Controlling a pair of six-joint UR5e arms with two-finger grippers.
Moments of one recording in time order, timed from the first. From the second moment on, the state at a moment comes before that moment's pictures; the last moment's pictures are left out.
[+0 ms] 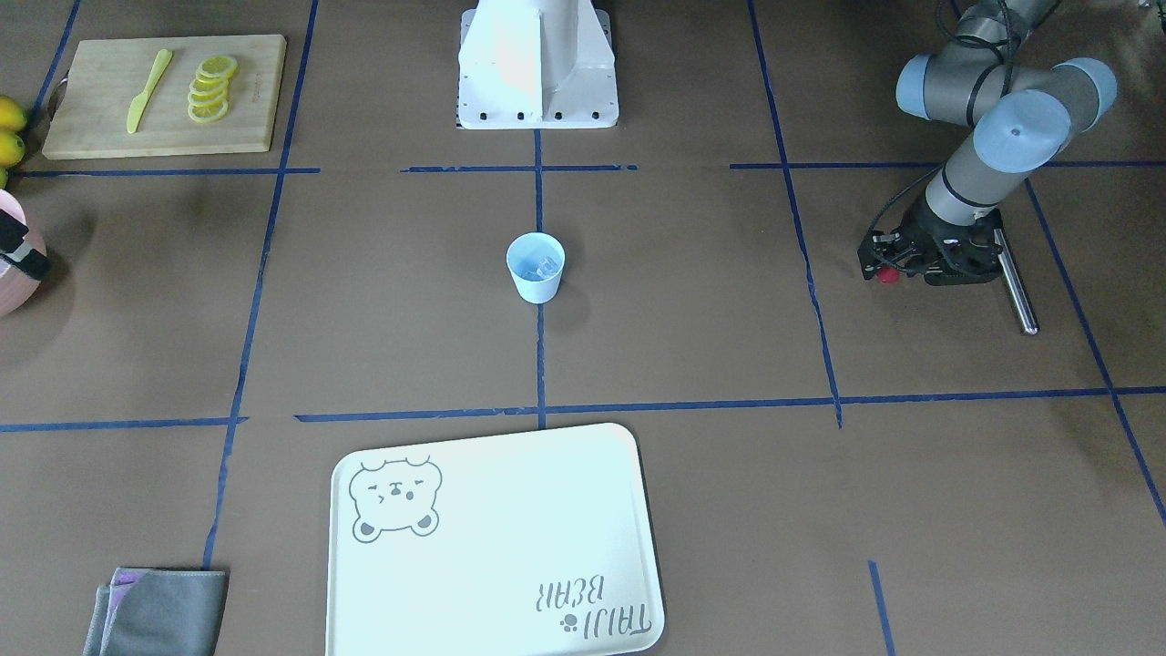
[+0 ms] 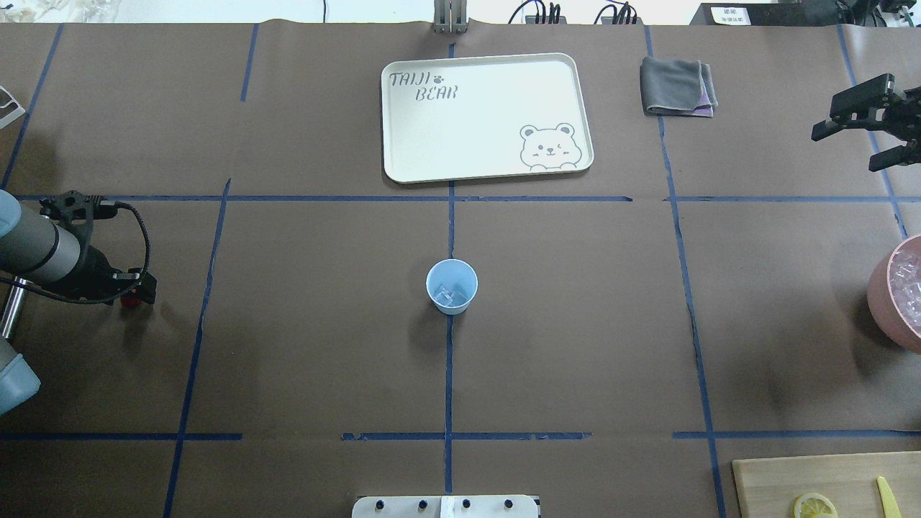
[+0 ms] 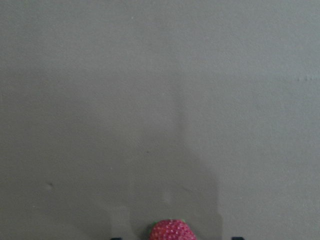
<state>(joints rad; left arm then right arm) -0.79 -1.57 -1.73 -2.03 -2.09 -0.98 1.26 -1.49 1.96 -1.35 2.39 1.04</state>
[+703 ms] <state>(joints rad) -0.79 -1.64 -1.79 -2.03 -2.08 -1.06 1.26 -1.51 1.97 -1.35 2.40 1.02</state>
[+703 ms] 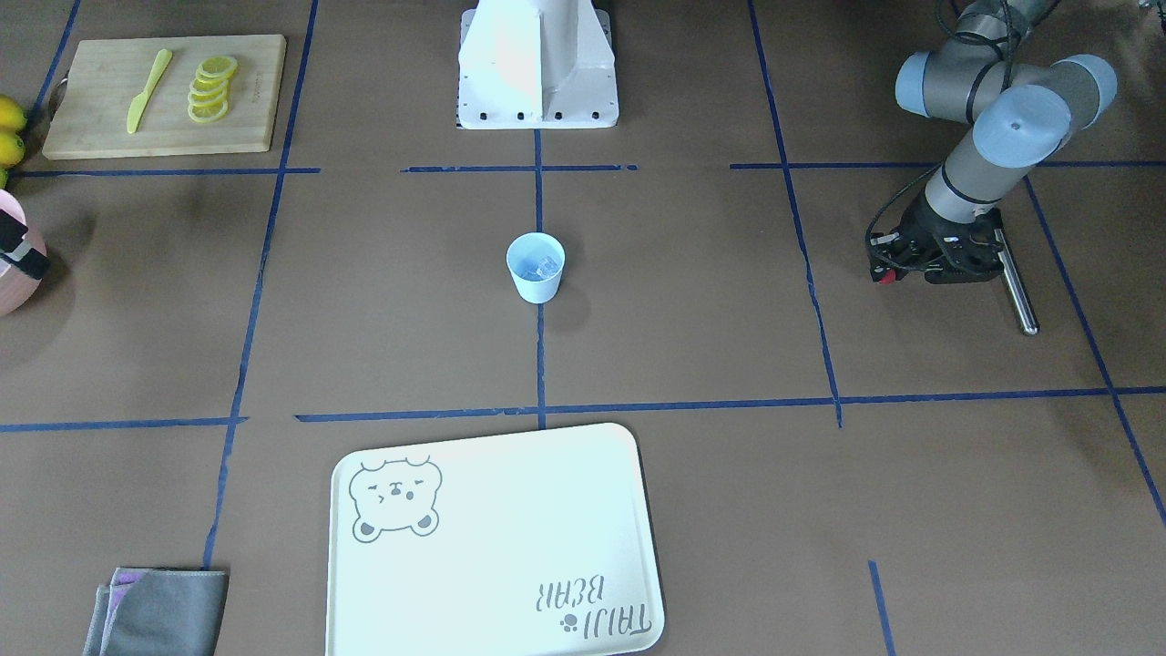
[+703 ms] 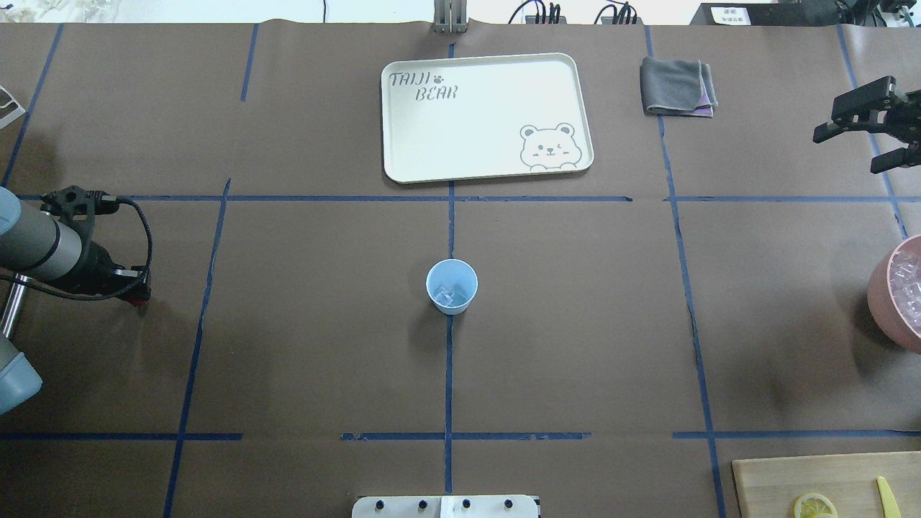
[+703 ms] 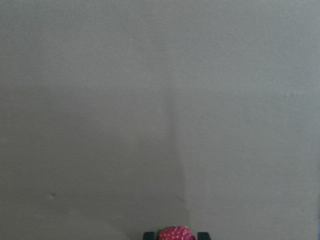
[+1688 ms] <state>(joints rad) -0.53 -2.19 -1.72 -2.02 -1.94 -1.53 1.34 -1.57 1.95 -1.36 2.40 0.85</state>
